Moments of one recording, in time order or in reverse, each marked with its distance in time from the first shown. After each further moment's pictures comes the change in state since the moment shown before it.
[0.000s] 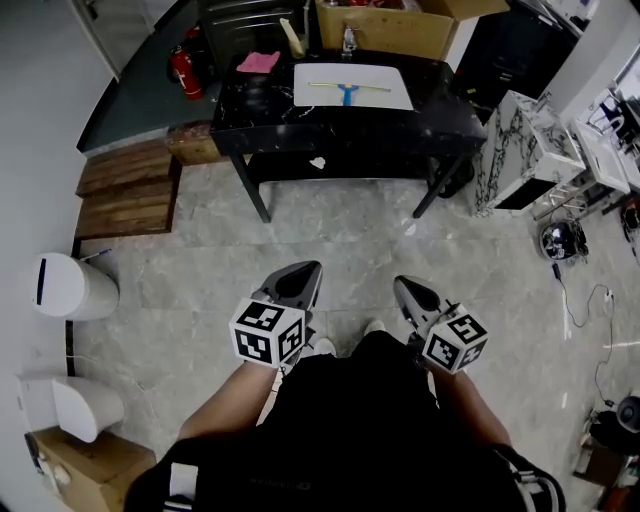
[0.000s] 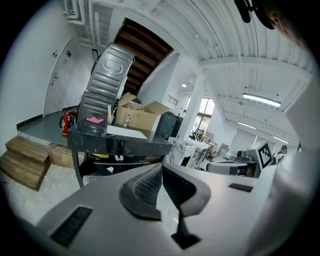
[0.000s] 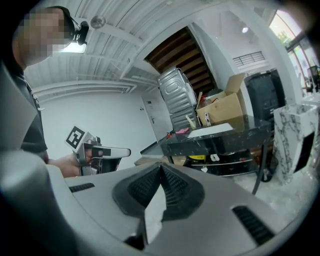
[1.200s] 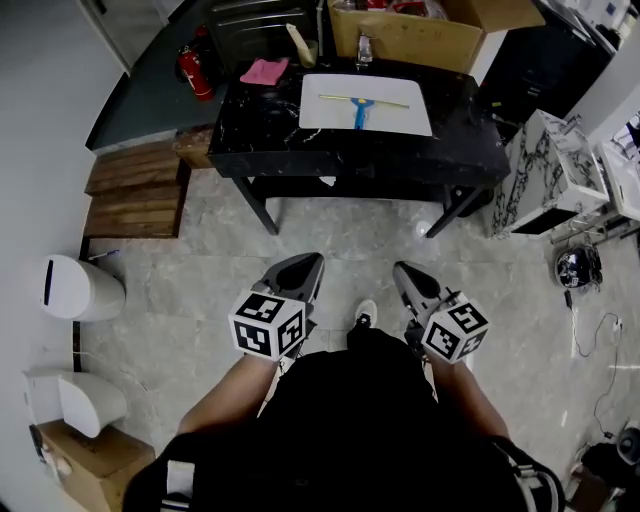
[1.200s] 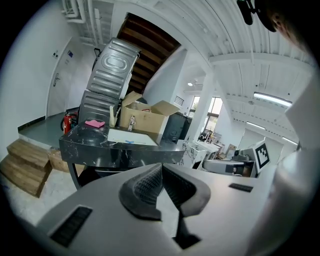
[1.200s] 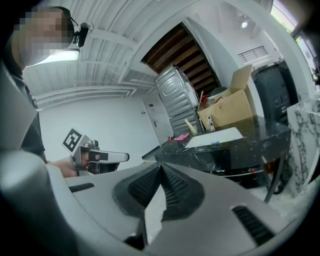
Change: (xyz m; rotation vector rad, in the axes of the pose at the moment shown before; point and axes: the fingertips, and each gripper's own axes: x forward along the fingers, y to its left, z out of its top) left arm 0.116 0.059 0.065 -0.011 0.003 0.067; right arm 0.105 -0.102 0.079 0.006 -0.031 0.079
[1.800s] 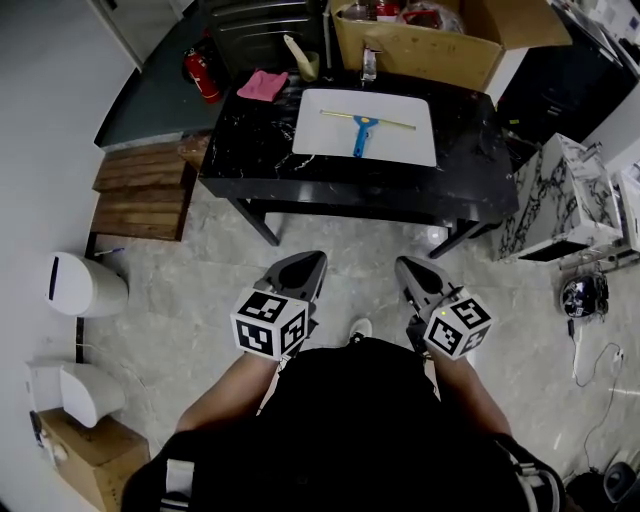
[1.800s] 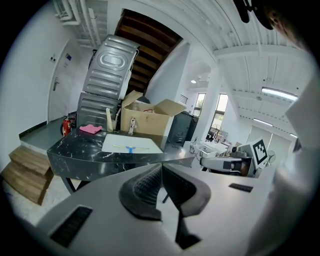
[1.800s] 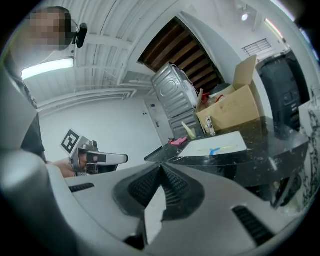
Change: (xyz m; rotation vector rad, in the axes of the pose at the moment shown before) left arm 0.105 0.010 0.051 0.020 0.005 0.064; right arm 0.052 -0.103 0.061 0.003 0.000 0.083
